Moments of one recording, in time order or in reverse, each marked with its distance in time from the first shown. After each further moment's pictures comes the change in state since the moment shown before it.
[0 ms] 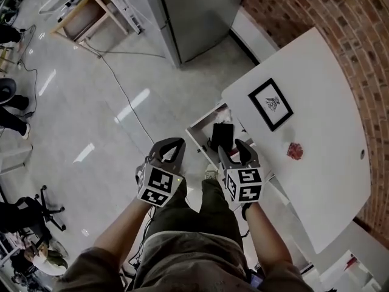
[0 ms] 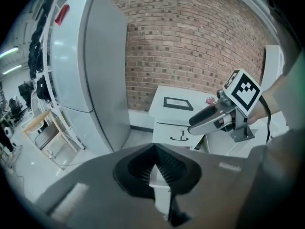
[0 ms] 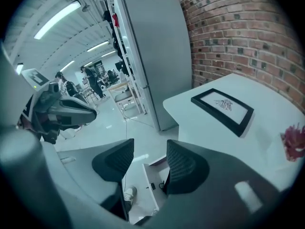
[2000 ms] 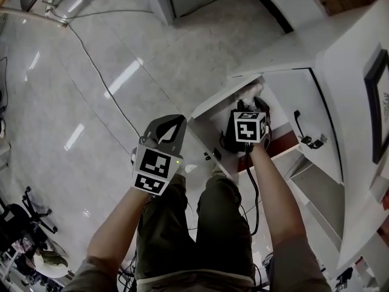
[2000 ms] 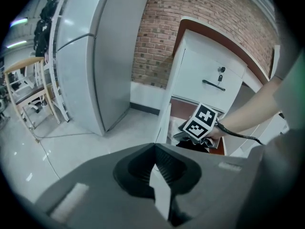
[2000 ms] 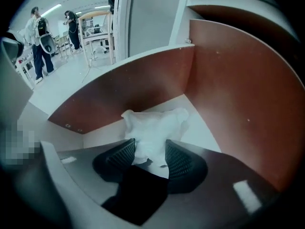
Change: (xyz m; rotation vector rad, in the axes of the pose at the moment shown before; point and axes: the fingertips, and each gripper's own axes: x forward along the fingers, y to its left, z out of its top) left arm 0.246 0.065 -0.232 -0.115 0.006 -0.042; right arm 0.369 -0.175 -0.227 -0.185 0.296 -0.343
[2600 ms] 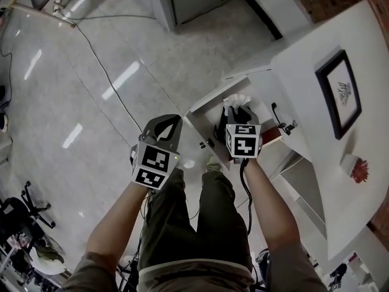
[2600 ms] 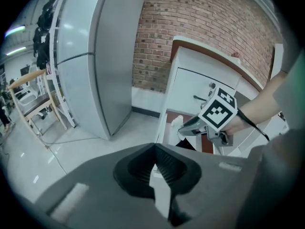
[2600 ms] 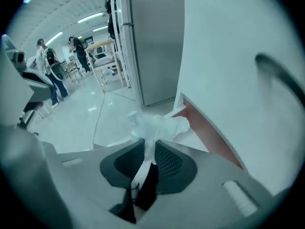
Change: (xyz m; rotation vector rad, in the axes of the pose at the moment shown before) left arm -0.063 -0.016 0.041 0.015 0.024 0.033; right arm -0.131 0.030 0.041 0.102 -0.123 0.167
